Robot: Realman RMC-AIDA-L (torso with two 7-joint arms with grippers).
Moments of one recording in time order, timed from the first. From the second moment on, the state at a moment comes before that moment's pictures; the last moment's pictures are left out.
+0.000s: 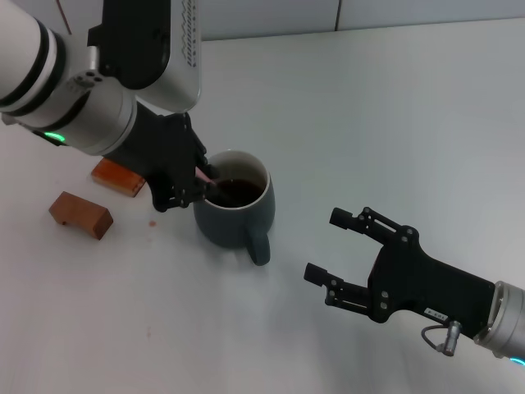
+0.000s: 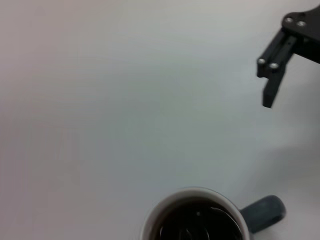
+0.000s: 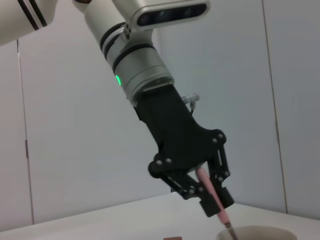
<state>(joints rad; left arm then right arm) -0.64 -2.08 1.44 1.51 2.46 1.63 -1.91 0.40 2.08 -0.09 0.02 -2.30 -1.61 0.46</state>
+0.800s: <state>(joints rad) -0.64 -2.08 1.44 1.54 2.49 1.60 -1.91 0.41 2.08 -0.10 0.01 -2.30 -1.61 0.47</state>
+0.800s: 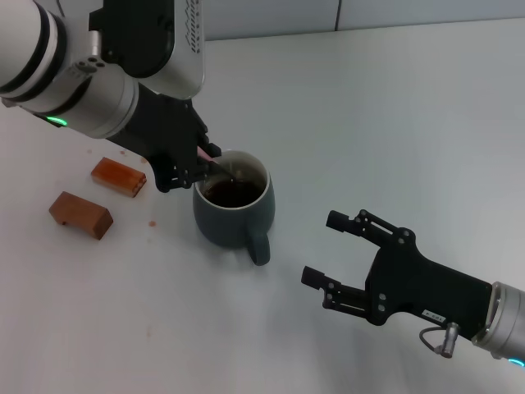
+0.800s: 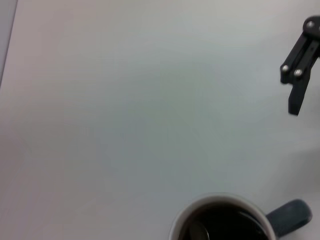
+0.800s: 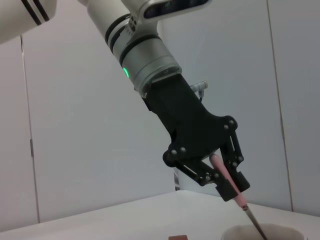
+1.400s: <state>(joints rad) -0.61 -2.07 1.43 1.57 2.48 1.64 -1.90 0.41 2.08 -0.11 0.02 -2.30 -1.61 0.47</state>
